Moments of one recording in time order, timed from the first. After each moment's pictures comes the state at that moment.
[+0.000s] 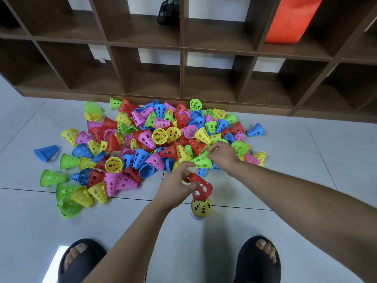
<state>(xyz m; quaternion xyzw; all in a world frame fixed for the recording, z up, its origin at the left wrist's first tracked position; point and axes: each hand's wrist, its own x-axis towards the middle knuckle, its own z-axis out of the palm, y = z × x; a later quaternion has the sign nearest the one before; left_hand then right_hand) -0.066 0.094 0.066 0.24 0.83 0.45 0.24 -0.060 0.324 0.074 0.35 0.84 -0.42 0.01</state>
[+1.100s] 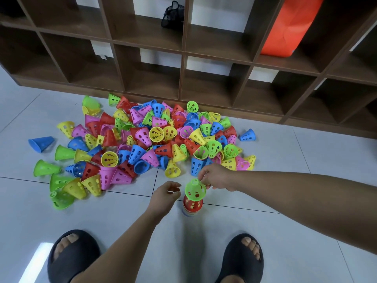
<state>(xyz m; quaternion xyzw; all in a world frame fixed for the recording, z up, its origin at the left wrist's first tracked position) -0.037 0.068 0.008 0.06 0.79 0.52 0.32 -0.005 0.299 0.097 0.25 0.83 -0.41 0.27</state>
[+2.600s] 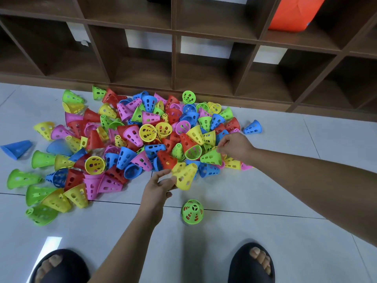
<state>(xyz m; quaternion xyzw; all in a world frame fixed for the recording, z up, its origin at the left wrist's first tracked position) -0.076 0.102 0.013 -0.10 0.62 0.70 0.33 -0.073 0.419 0.065 0.28 0.88 -0.37 0.08</state>
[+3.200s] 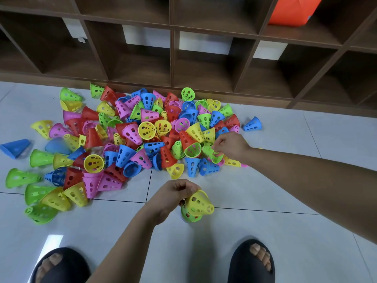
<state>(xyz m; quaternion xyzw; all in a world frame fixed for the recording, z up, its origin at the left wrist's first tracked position) -0.066 0.114 0.026 0.11 0.67 0.56 0.47 -0.072 0.404 0.063 0.27 0.89 -0.35 0.08</state>
